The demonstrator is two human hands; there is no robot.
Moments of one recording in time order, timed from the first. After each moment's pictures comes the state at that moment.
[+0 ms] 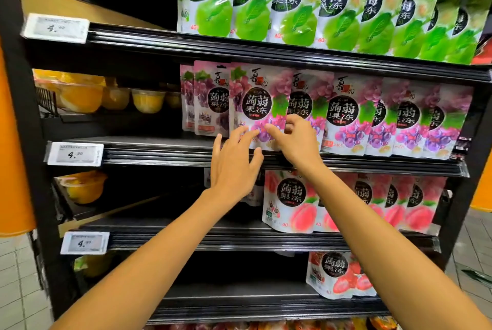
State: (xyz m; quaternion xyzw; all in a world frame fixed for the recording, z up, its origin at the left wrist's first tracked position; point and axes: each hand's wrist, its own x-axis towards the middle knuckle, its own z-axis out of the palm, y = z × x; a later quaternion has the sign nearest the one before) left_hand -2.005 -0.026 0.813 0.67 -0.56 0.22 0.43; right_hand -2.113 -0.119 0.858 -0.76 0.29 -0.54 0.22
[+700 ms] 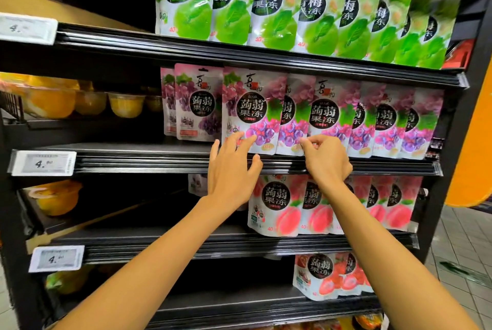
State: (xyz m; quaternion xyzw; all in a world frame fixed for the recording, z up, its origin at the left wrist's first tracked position) left_hand -2.026 -0.037 0.812 0.66 -0.58 0.21 0.43; right_hand -2.177 -0.146 0.840 -0.64 0.54 -0.54 0.09
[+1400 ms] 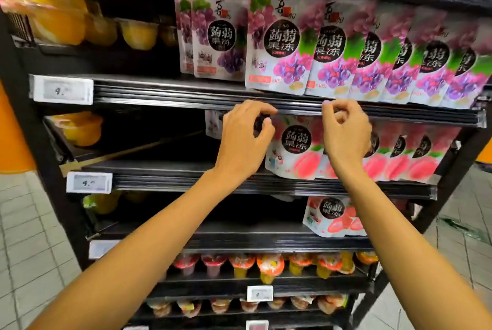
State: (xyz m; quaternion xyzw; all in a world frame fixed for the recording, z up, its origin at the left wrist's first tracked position) left_hand -2.030 0.001 0.776 0.54 -0.59 0.12 0.58; right_hand -2.177 -0.104 0.791 -0.63 0.43 -0.63 0.16
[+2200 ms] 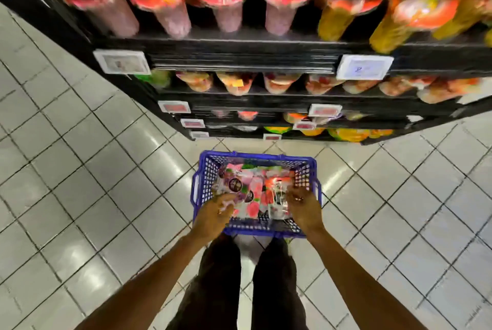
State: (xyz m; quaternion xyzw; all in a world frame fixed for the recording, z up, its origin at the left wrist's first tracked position) left_hand -2.004 0.267 0.103 0.79 -0.26 -0.49 0.27; right_hand -2.187 0.122 0.122 -0.58 0.65 -0.02 0.49
